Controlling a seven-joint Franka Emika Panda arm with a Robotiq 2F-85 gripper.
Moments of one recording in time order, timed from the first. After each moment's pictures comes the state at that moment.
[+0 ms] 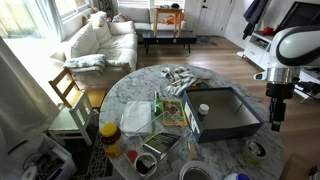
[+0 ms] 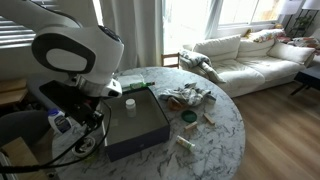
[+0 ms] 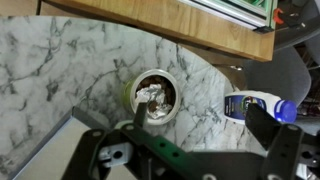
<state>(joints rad) -0.20 -0.18 -0.22 -2.48 0.11 1.80 -0.69</state>
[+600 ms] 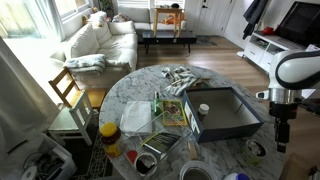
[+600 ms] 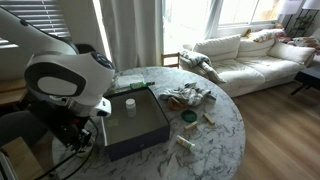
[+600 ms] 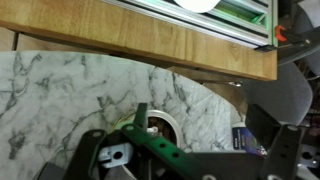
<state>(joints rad) -0.20 -0.17 -0.22 -2.64 0.11 1.91 -0.67</state>
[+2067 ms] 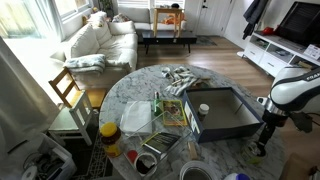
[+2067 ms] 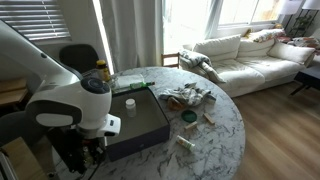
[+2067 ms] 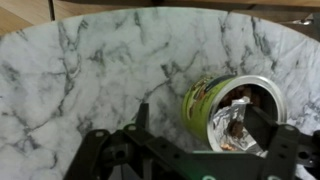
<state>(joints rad) -0.22 -0.02 -0.26 -2.74 0.18 2.41 -0.64</state>
